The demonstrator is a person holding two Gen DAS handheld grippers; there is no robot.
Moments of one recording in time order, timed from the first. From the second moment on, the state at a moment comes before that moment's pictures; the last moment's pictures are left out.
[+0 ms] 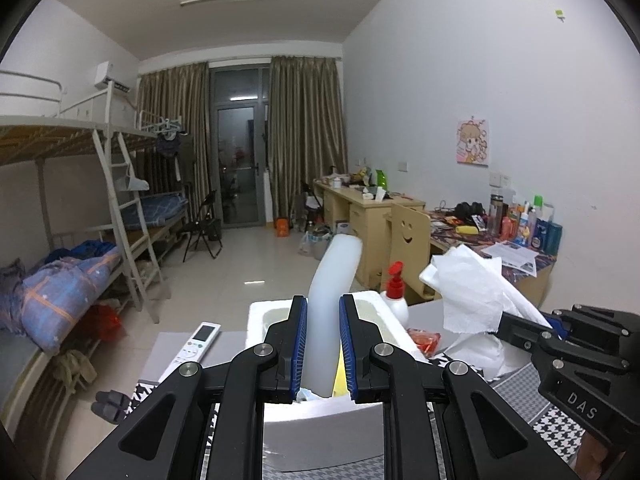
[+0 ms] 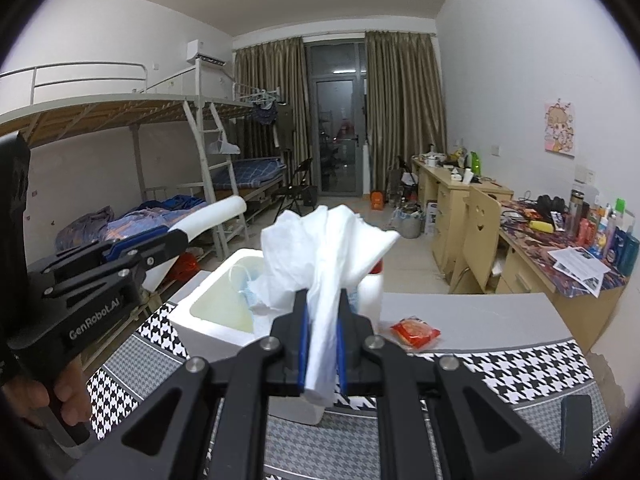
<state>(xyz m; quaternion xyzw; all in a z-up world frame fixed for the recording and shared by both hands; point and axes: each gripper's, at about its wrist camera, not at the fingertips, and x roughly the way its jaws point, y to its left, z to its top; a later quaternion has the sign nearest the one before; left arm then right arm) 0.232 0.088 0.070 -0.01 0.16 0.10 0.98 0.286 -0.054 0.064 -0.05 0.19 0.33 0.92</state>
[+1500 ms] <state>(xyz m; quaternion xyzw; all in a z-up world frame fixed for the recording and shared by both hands) 0.295 0.121 0.035 -0.03 0.23 0.08 0.97 0.316 -0.014 0.055 -0.09 0.21 0.32 0.92</state>
